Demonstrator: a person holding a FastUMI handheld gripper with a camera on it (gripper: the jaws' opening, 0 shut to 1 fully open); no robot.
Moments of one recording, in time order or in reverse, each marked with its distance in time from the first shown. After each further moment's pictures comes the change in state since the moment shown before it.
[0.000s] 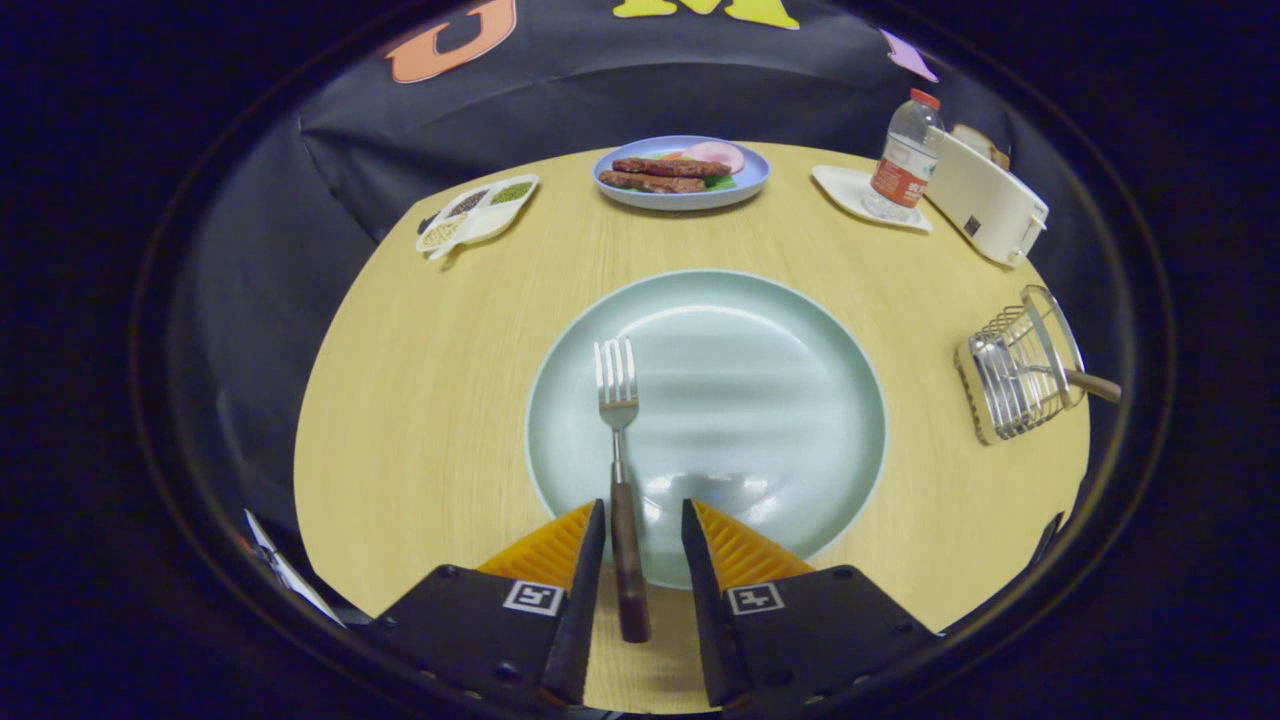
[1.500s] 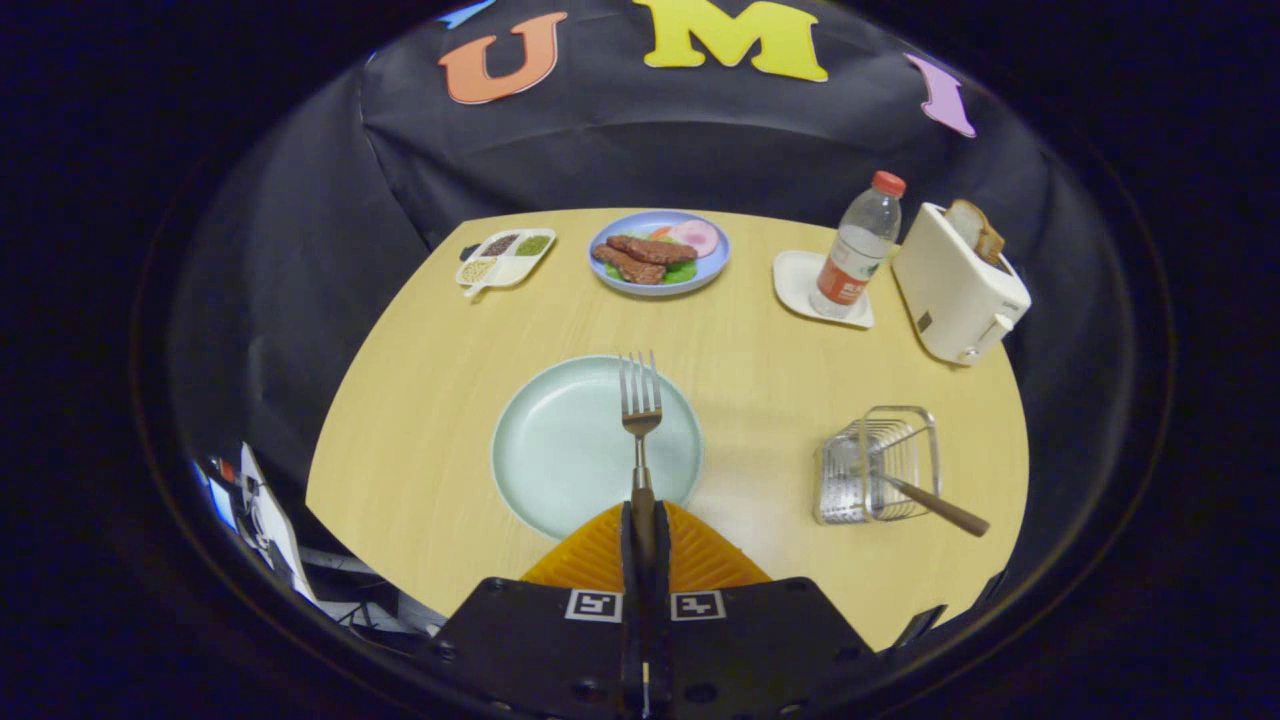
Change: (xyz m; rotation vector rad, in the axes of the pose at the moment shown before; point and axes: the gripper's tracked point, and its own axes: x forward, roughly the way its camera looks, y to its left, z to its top) arm -0.125 -0.124 0.053 -0.197 -0.078 0.056
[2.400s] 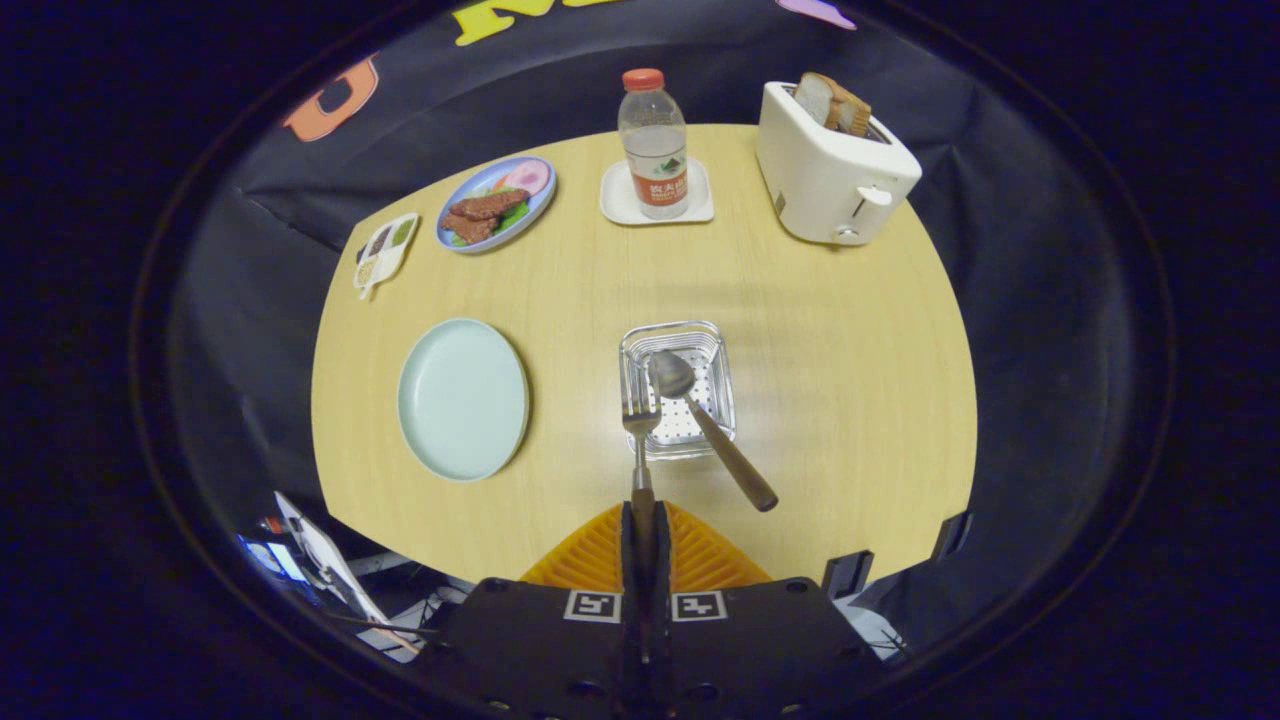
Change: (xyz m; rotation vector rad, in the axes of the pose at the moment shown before) arm -0.043 -0.140 -0.014 0.239 0.382 -0.022
